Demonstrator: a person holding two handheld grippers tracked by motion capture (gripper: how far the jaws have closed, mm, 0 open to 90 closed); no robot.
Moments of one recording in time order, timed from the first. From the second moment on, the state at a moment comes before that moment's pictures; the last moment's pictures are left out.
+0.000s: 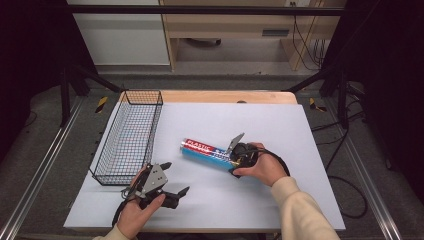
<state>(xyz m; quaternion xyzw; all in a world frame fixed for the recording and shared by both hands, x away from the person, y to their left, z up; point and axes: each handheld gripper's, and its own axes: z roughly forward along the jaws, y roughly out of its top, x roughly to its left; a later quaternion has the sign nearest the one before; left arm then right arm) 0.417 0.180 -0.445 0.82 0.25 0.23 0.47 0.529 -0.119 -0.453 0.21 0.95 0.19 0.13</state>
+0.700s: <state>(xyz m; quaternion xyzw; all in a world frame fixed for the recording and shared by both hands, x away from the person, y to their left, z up) 0.448 0.135 -0.383 0.88 0.10 0.26 0.38 0.501 -0.146 -0.390 0.13 0.95 0.16 0.21</state>
